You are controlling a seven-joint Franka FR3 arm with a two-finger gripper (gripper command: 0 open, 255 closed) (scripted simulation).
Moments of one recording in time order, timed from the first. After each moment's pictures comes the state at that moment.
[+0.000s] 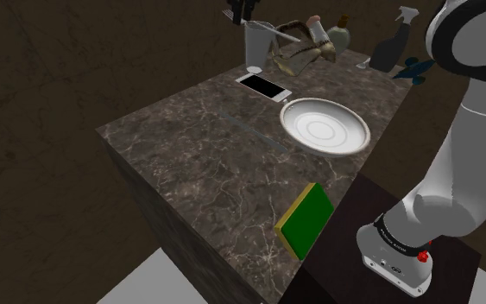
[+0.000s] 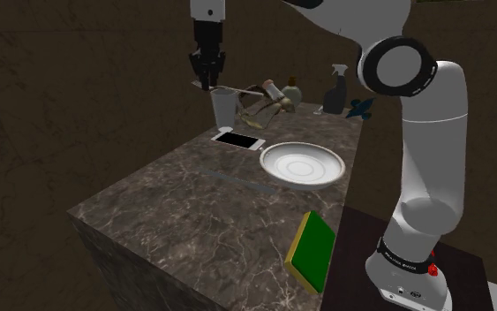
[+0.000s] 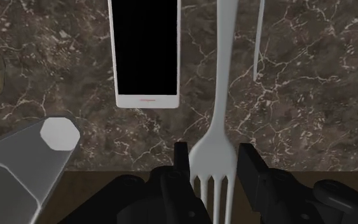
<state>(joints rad) -0.07 0.32 0.38 -0.98 -0.11 1.35 0.14</state>
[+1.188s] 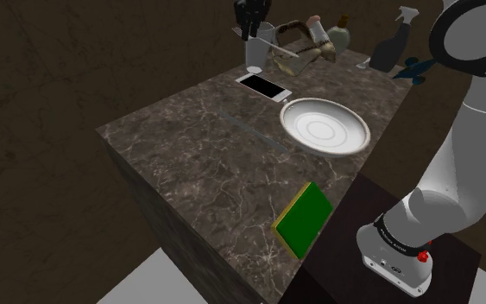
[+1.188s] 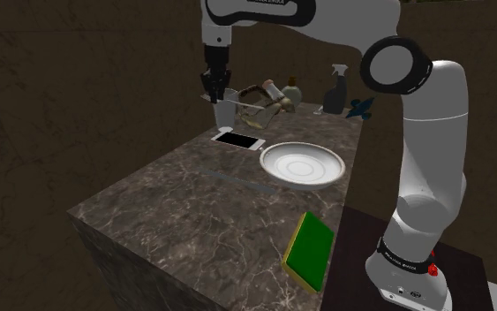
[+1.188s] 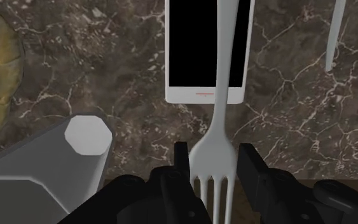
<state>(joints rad) -0.18 0.31 0.35 -1.16 -0.09 1.52 0.02</state>
